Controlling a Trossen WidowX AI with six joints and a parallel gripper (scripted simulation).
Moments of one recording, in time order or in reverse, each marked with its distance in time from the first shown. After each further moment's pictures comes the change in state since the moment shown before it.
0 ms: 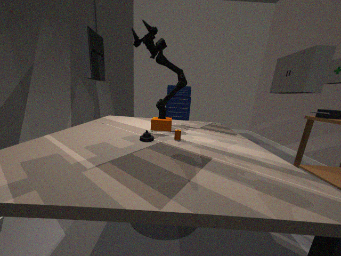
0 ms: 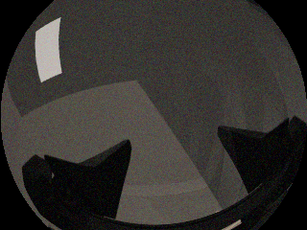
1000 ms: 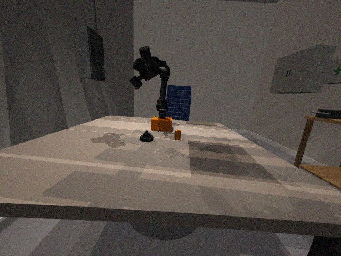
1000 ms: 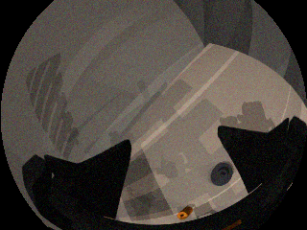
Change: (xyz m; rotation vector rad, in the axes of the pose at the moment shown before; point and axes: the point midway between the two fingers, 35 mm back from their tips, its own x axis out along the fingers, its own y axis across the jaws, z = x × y) arm -0.112 0.035 -0.433 0.124 1.481 -0.086
